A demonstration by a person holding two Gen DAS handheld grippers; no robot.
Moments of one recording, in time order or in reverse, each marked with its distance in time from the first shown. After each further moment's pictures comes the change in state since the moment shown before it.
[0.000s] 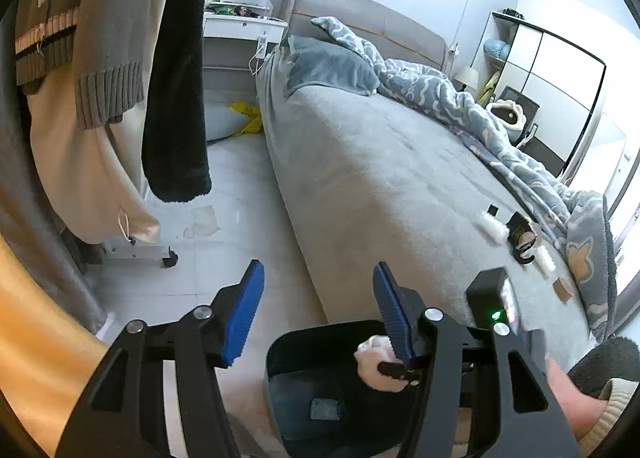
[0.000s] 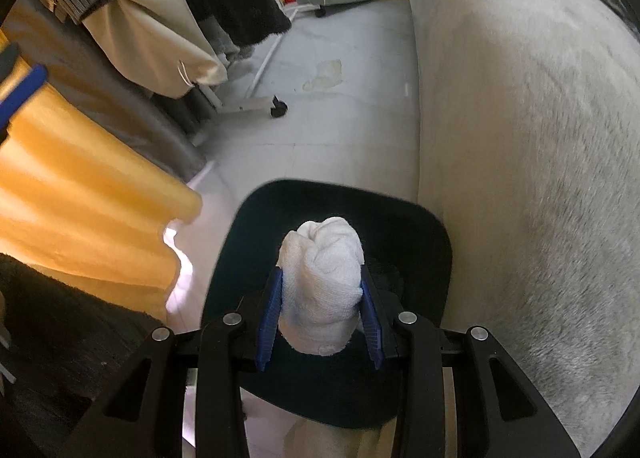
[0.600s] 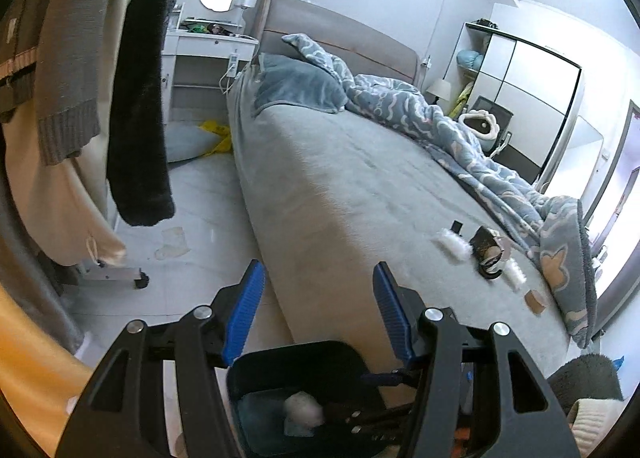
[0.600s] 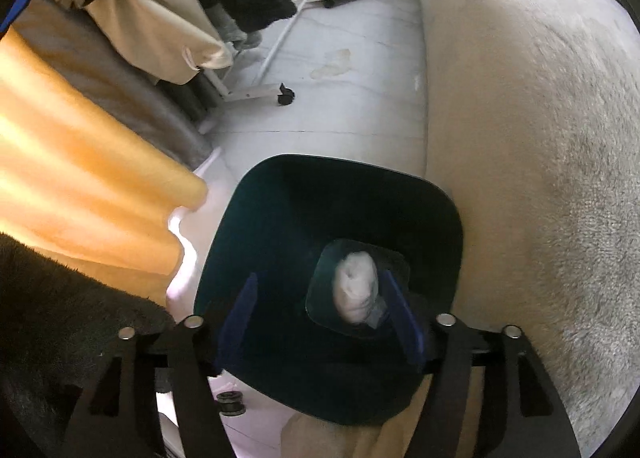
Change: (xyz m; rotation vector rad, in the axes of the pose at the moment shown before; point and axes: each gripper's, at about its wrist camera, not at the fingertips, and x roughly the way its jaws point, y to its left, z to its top) left arm -0.003 -0.037 0.011 0.030 -0.062 -0.094; right arm 0.006 0.000 -0.015 -0.033 0.005 0.042
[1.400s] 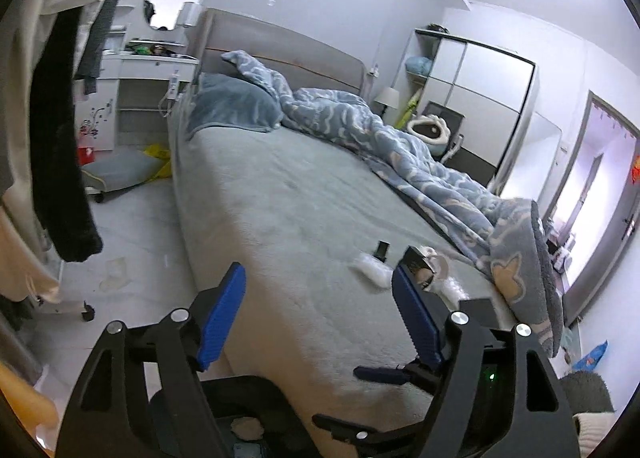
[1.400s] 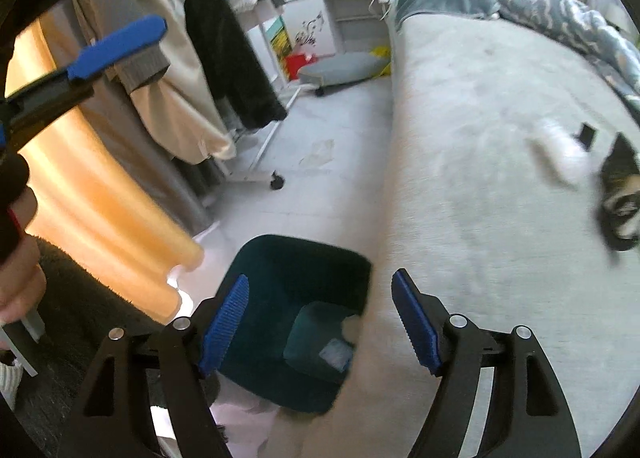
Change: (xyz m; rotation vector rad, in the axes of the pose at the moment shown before) left arm 0.025 -0.094 0.014 0.081 -0.048 -0.160; right arm -0.129 -0.040 -0.023 -0.011 -0.323 -0.059
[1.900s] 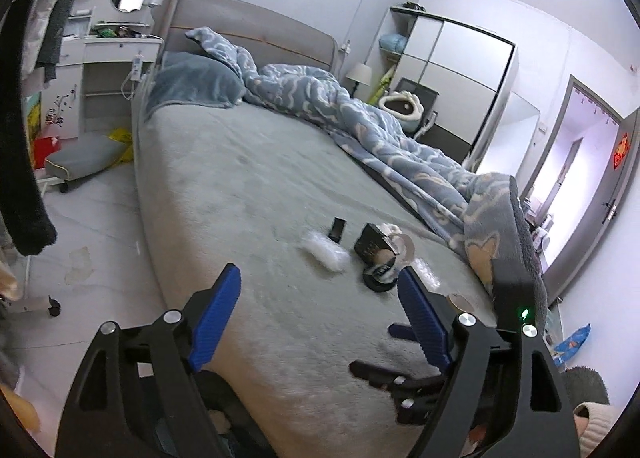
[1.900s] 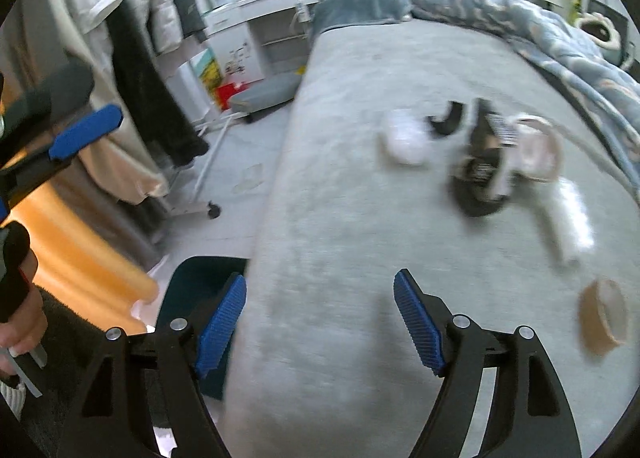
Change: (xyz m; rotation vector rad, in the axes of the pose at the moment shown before) left arm 0.051 -0.045 -0.010 0.015 0.087 -0.108; right arm -0.054 -0.083 -0.017 0.163 -0.073 -0.185
